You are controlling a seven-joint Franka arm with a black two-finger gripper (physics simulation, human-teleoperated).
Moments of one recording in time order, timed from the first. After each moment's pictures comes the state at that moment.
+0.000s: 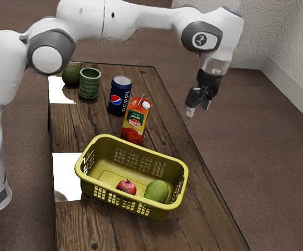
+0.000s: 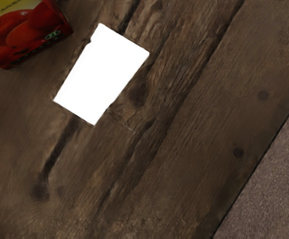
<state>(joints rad) 0.16 0.34 -0.25 -1.20 -0.08 1.57 -2.17</state>
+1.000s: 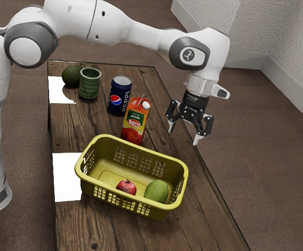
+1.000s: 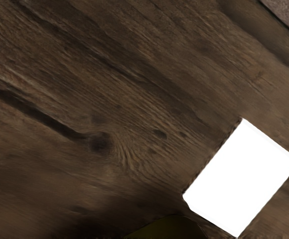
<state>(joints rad) 0.09 0.19 -0.23 -1.55 -0.25 1.63 -0.69</state>
